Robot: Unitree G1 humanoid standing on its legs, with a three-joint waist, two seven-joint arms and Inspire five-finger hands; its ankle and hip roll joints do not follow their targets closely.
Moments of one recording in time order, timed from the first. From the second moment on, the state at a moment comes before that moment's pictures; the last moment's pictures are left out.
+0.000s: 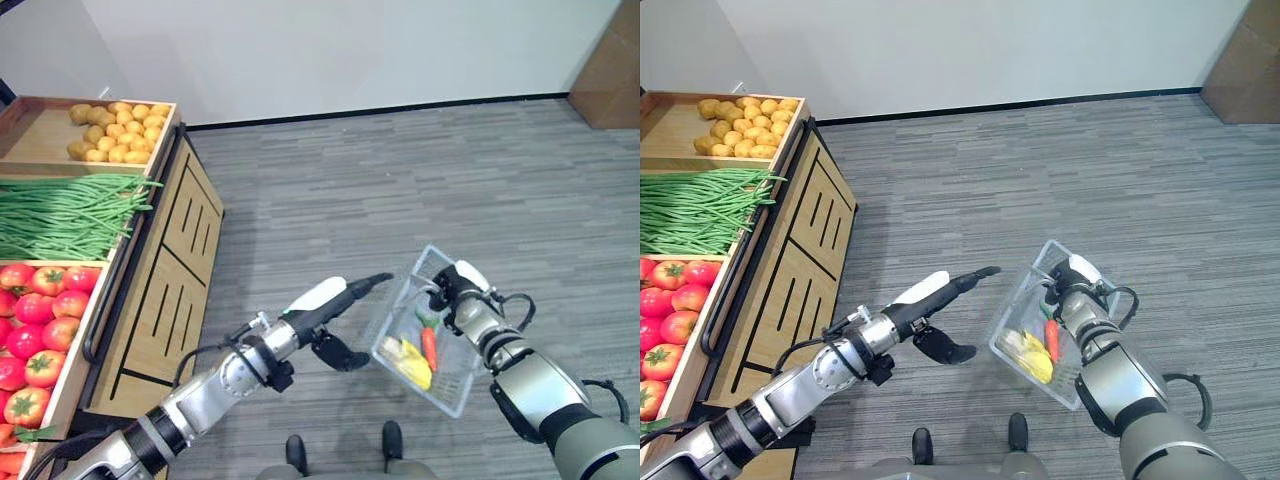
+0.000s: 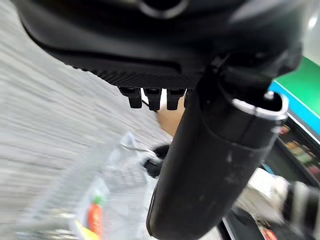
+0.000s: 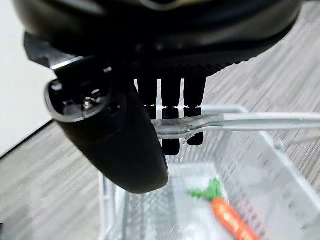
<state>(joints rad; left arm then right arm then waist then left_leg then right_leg) -0.12 0.66 -0.65 0.00 0.08 -0.19 -0.01 -0.68 -0.43 0.51 1.33 -0.18 0.06 -0.22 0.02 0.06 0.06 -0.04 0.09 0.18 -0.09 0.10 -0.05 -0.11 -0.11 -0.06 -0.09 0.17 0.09</state>
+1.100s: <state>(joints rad) 0.05 0.22 -0.26 1.35 0.31 -0.07 0.19 -0.30 -0.53 0.32 1.35 -0.26 -0.03 -0.19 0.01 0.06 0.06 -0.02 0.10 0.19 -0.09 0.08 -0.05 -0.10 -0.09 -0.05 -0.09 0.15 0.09</state>
